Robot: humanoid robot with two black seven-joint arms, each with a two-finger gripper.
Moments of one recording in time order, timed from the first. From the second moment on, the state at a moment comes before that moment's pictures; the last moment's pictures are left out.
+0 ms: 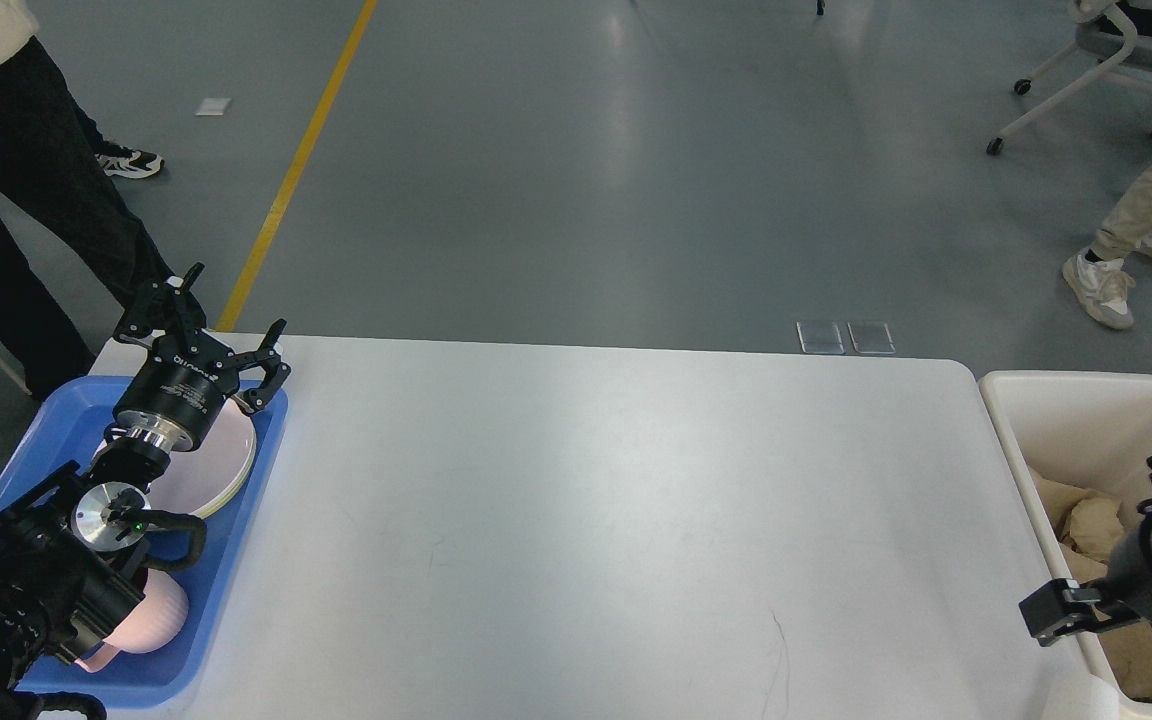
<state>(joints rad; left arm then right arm) -0.72 0.23 -0.82 -0.20 -0.06 -0.74 -0.30 1.72 -0.61 -1.40 1.59 -0.65 0.21 -0.07</state>
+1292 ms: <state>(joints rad) -0.72 0.23 -0.82 -0.20 -0.06 -0.74 -0.30 1.29 -0.59 -1.23 1.25 -0.52 0.18 -0.08</state>
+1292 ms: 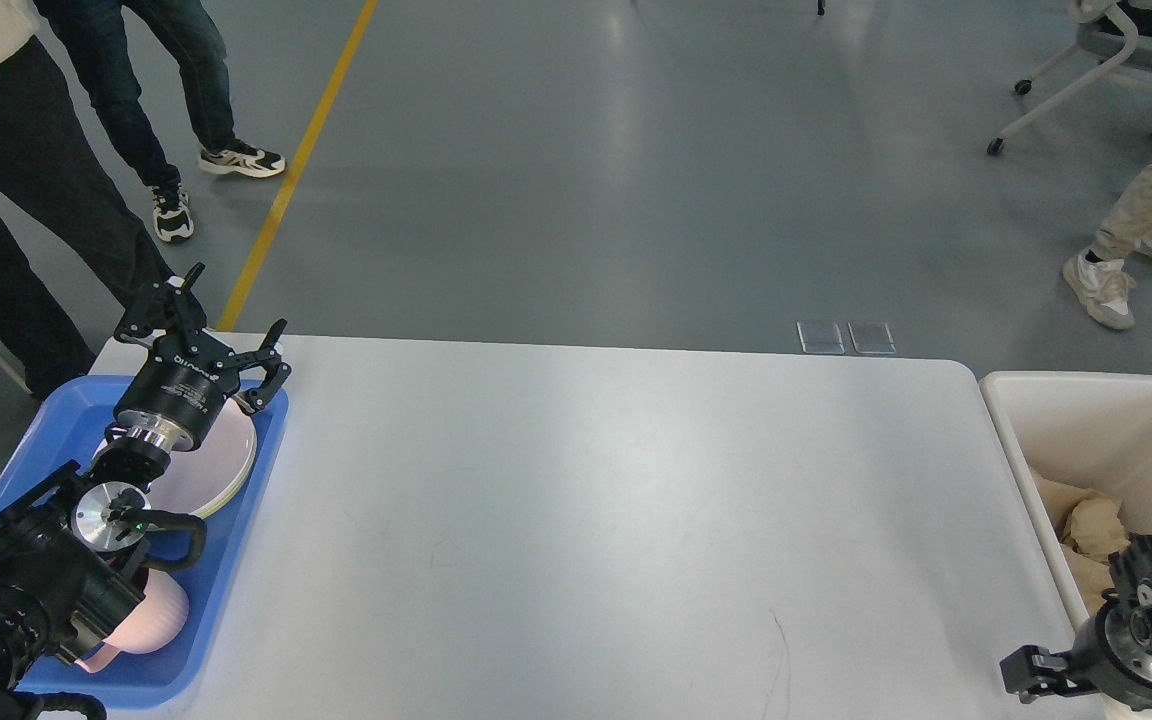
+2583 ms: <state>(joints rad) -0.72 0.23 -0.82 -0.20 -0.06 -0.74 -0.30 1.27 -0.91 -1.07 1.48 -0.24 0.05 -0.20</state>
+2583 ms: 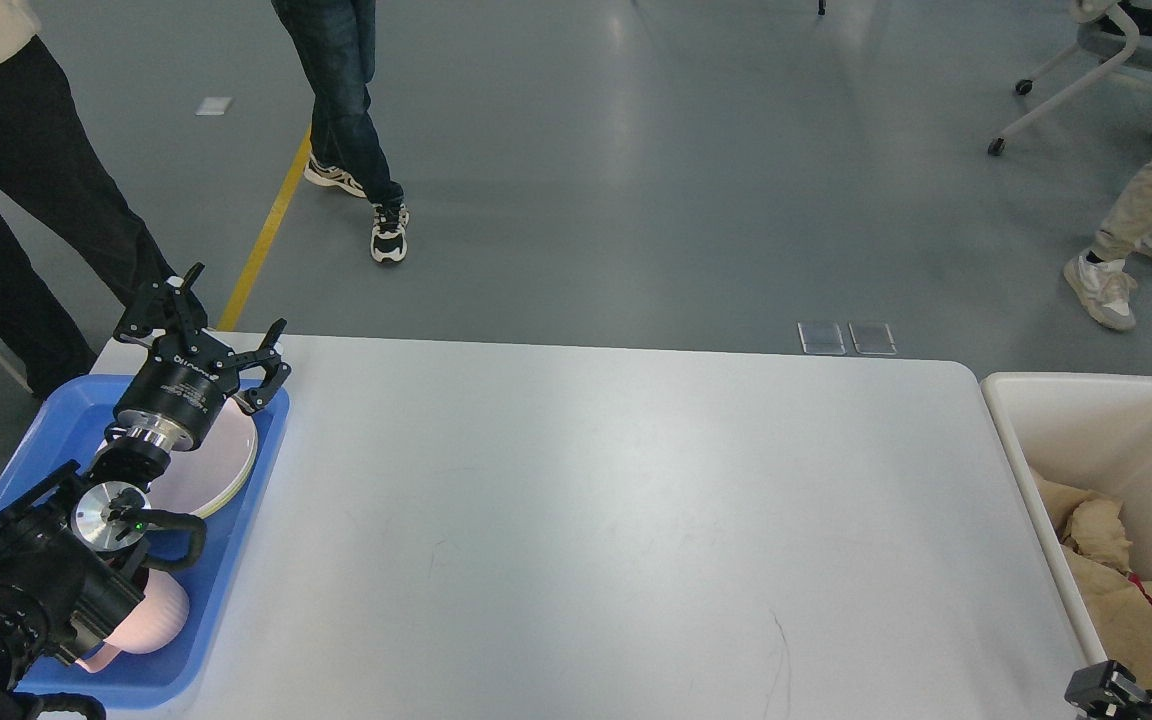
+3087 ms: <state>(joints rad) -0.72 0.23 -0.82 -0.20 -0.06 -0.74 -0.30 1.10 -0.80 -1.01 1.41 -0.19 -0.10 -0.19</state>
